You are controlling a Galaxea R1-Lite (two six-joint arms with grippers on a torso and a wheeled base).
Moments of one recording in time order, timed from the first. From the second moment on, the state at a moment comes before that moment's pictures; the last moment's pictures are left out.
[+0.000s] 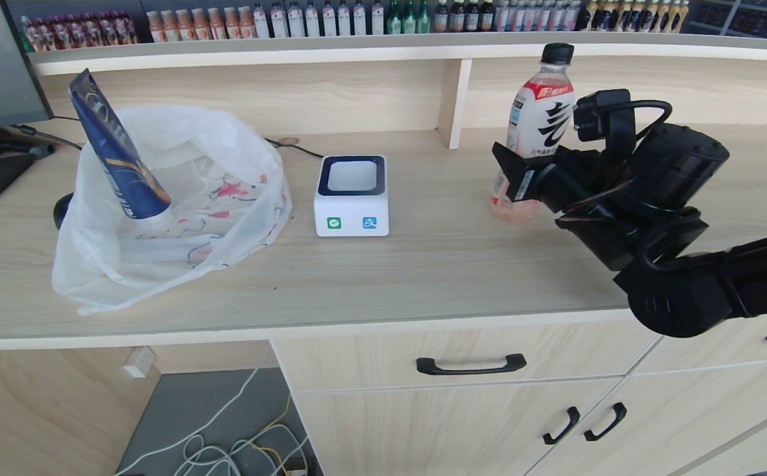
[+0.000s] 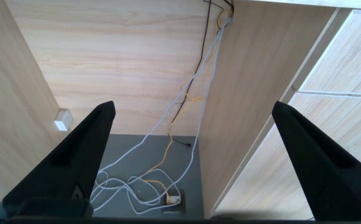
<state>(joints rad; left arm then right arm) 0.00 0.00 0.00 0.00 0.00 -0.01 0.39 1.92 -1.10 -1.14 -0.10 -0.09</state>
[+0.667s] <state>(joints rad) 0.00 0.00 0.00 0.00 0.00 -0.01 0.43 1.83 -1.07 -1.15 -0.10 -0.07</state>
